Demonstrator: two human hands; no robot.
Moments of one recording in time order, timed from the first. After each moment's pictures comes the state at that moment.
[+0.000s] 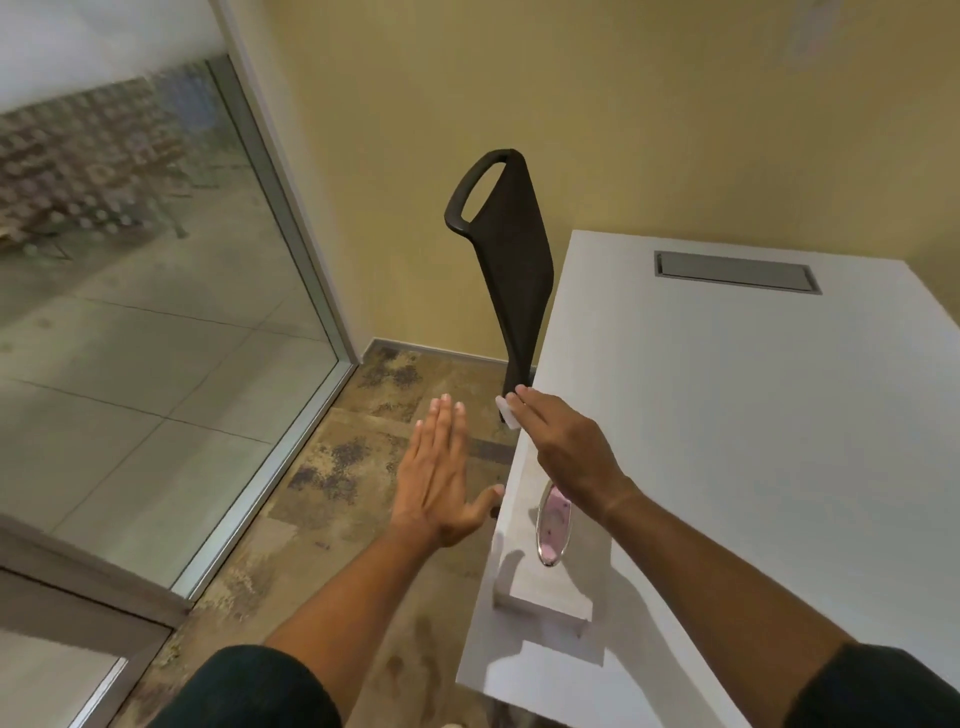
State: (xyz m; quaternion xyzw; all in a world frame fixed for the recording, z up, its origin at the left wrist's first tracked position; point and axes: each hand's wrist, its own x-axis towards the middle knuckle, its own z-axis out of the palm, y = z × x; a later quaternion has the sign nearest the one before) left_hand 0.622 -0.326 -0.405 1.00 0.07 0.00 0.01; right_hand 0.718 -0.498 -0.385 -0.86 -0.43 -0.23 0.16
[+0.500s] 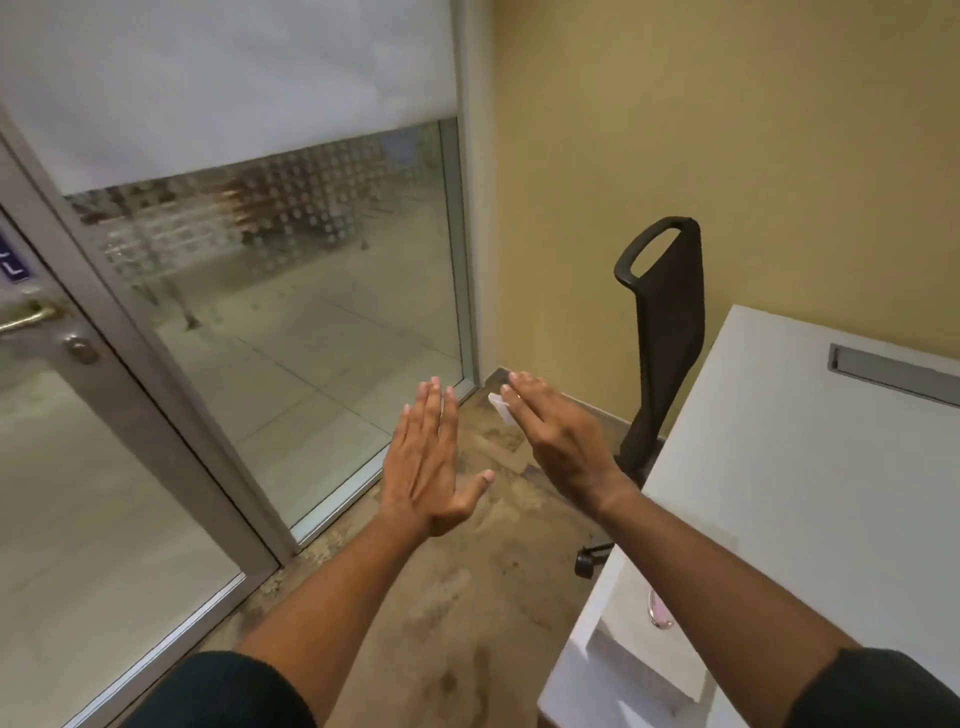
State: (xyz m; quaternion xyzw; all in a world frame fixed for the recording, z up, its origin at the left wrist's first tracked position) left_hand 0.514 -0.223 -0.348 0.97 0.24 0.11 -0.01; right_hand 0.658 -0.362 -0.318 -0.73 -0.60 -0.29 0.17
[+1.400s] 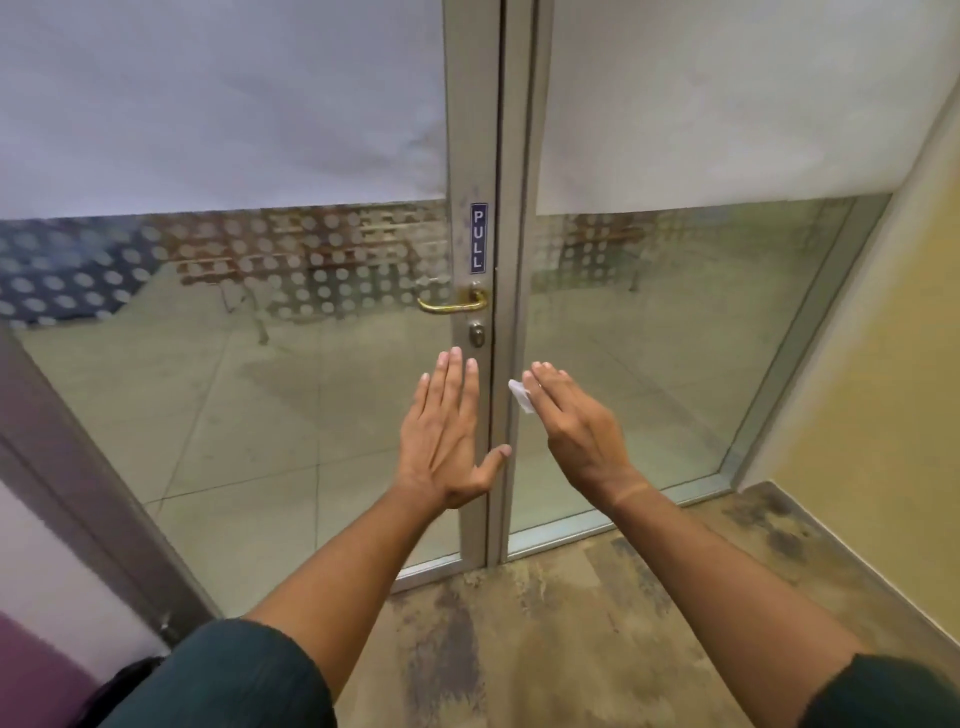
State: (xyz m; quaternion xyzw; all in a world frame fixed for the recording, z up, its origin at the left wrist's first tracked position) left_hand 0.184 0.050 -0.283 0.85 0.48 0.18 -0.11; right_hand 0.372 0.013 -0.268 -0.51 -0.74 -0.32 0.29
